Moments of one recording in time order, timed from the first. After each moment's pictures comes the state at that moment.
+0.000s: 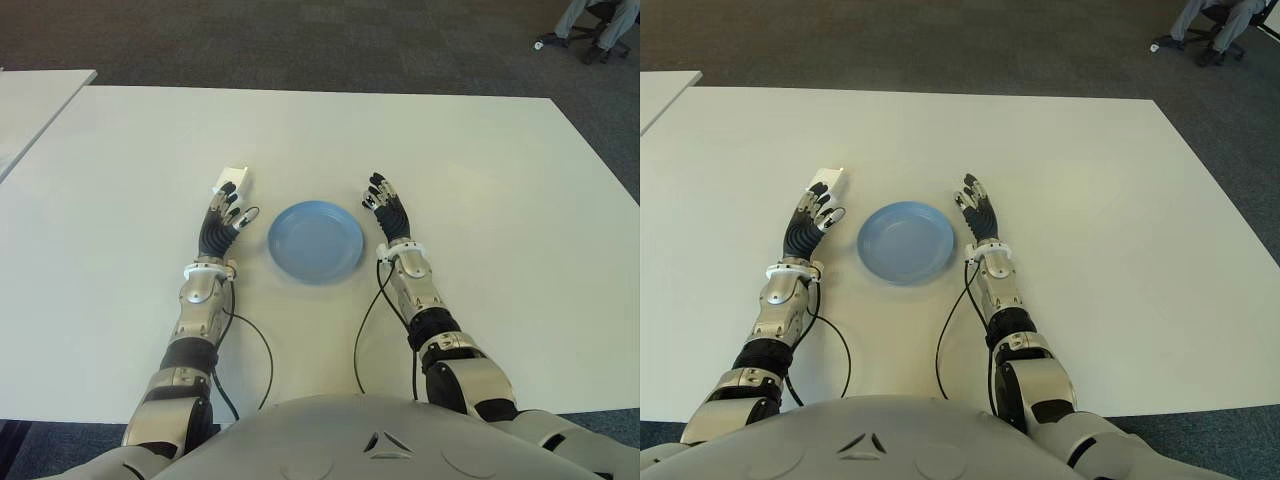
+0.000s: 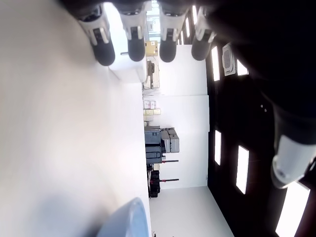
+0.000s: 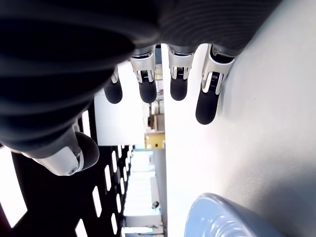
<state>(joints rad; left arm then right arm) -0.12 0.11 0.14 0.66 -0.05 -0.42 -0.06 -0.37 0.04 -0.03 0.86 0.00 -0.38 0.03</state>
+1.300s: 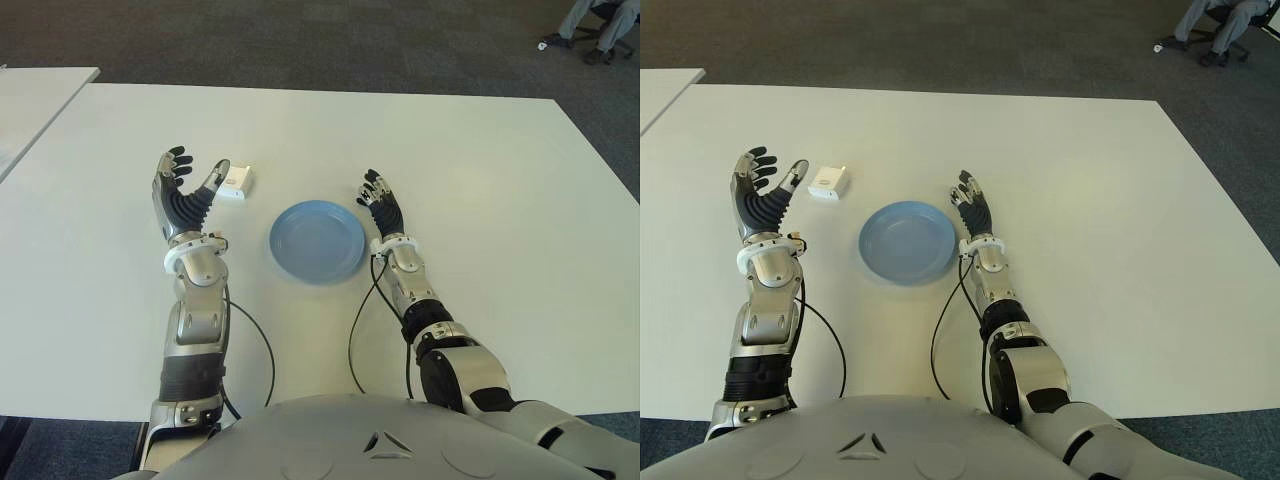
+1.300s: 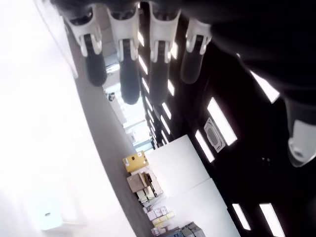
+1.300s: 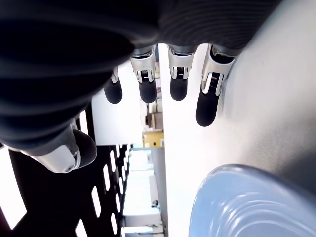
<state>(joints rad) -0.02 0.01 0.07 -0.16 0.50 0.21 0.45 -0.43 0.06 -0.04 0.93 -0.01 -0.40 -0.01</state>
